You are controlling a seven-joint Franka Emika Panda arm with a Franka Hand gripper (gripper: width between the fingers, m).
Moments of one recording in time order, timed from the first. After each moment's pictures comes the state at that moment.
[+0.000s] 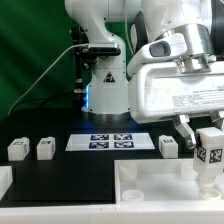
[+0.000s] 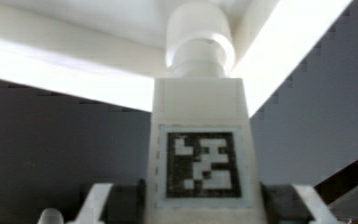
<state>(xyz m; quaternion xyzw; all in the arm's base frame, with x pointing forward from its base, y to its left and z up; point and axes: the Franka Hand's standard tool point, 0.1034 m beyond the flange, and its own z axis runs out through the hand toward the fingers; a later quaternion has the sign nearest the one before) 0.619 0.113 0.099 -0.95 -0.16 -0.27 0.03</state>
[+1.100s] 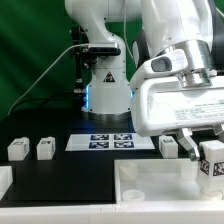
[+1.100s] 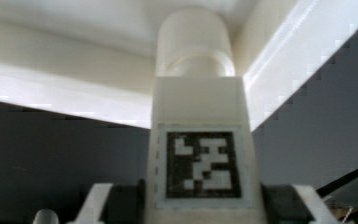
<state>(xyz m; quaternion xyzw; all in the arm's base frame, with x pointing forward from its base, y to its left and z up) 0.622 0.118 0.081 -0.94 -0.15 -0.30 0.03</state>
